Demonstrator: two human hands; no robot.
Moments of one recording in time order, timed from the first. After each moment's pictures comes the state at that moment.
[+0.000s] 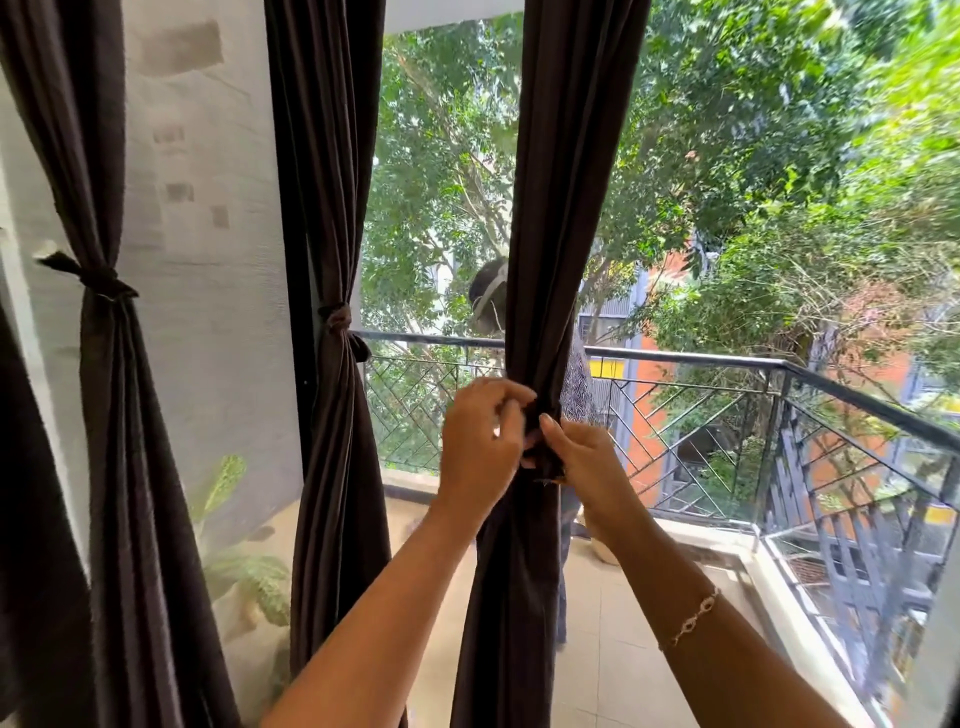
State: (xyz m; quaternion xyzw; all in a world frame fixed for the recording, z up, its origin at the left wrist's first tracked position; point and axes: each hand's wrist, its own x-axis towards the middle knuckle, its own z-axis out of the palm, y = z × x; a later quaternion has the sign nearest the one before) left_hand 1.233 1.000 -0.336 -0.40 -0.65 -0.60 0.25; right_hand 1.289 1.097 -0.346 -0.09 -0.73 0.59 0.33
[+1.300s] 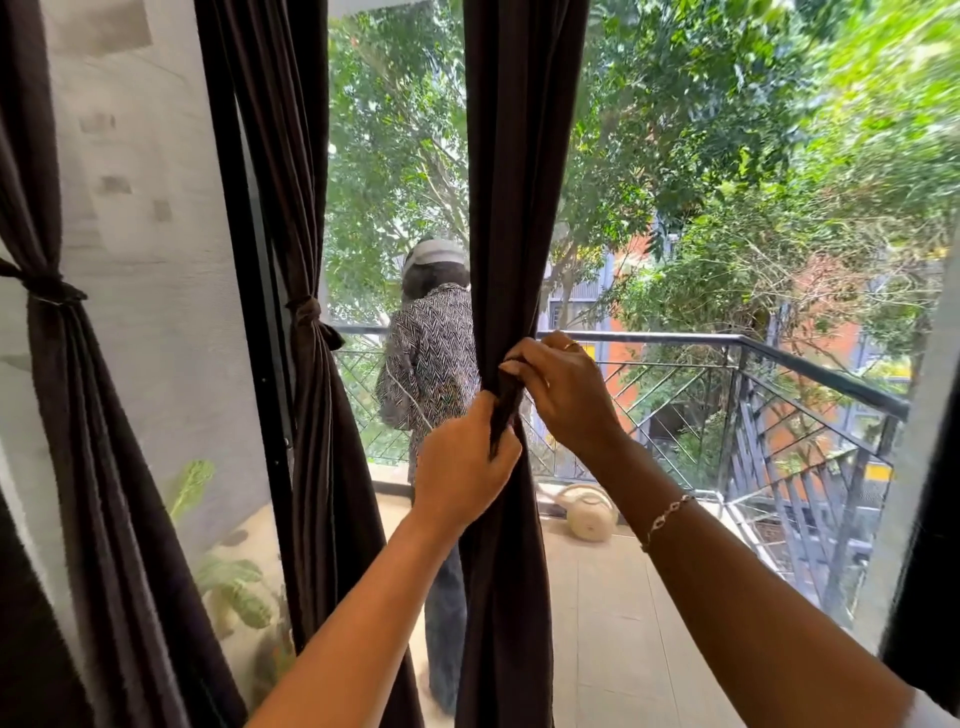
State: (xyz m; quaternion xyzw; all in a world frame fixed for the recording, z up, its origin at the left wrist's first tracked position) left_hand 1.245 1.013 -0.355 -0.44 -0.75 -0.39 0.29; right_hand 1.304 1.127 -0.305 0.08 -0.83 0.12 0.54
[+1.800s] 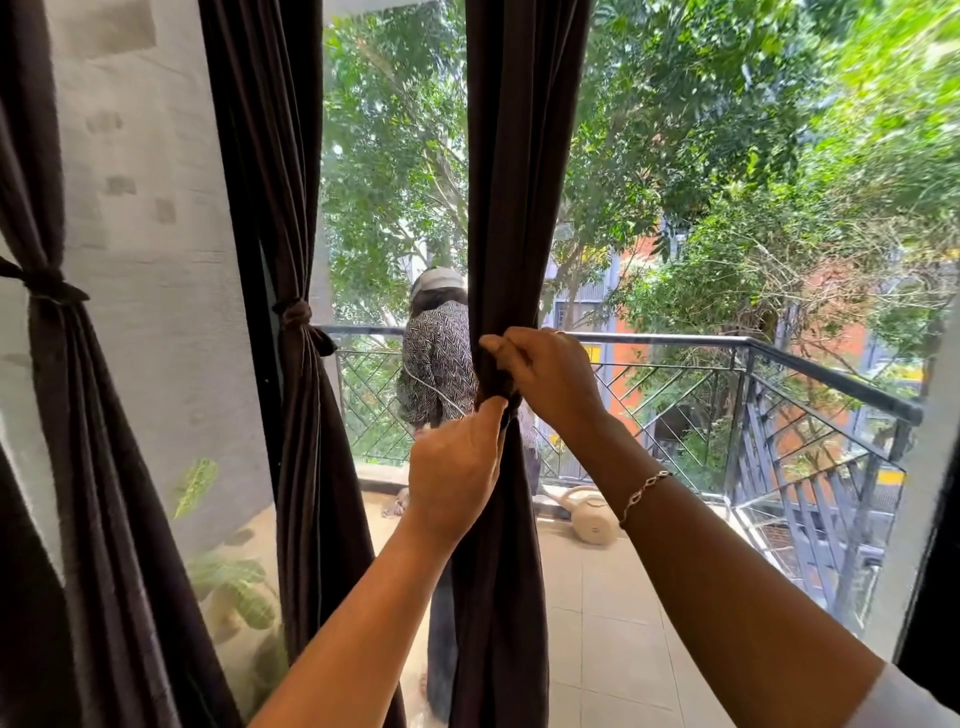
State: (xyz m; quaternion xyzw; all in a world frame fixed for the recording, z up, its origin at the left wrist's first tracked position) left_hand 1.234 1.013 -0.361 -0.41 -0.66 -0.24 0.58; right_hand 1.277 1.130 -0.292 0.00 -0.85 0.16 0.51
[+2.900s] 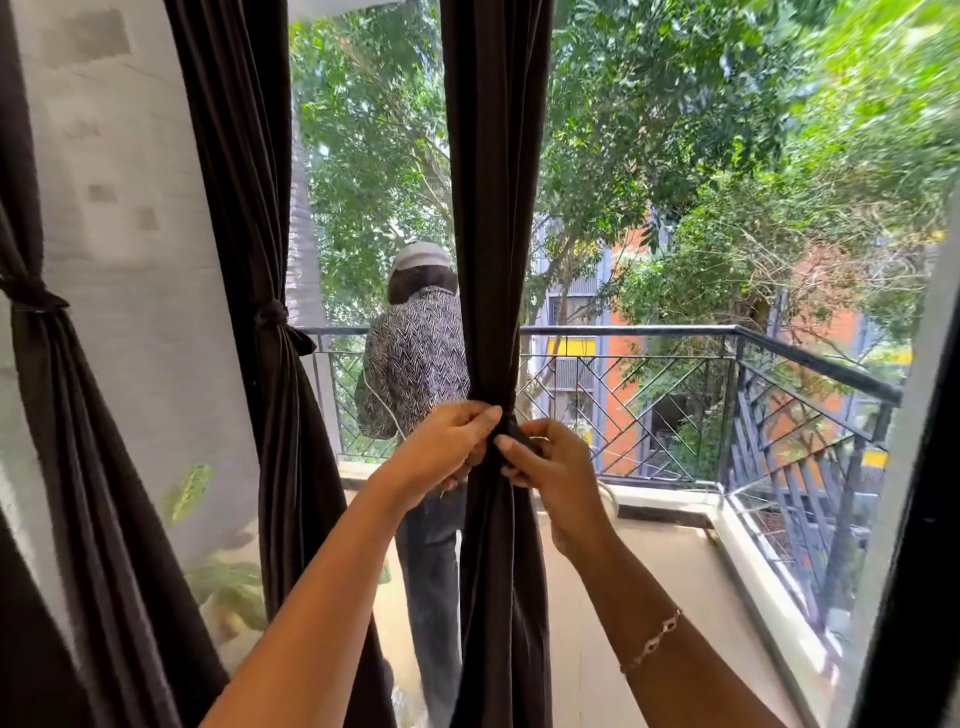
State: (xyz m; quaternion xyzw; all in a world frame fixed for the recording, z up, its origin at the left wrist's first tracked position) left_hand 1.244 1.010 -0.332 -0.43 -0.70 -0.54 -0.17; right_hand 1.331 1.108 -0.375 -0.07 -0.67 0.63 0.39
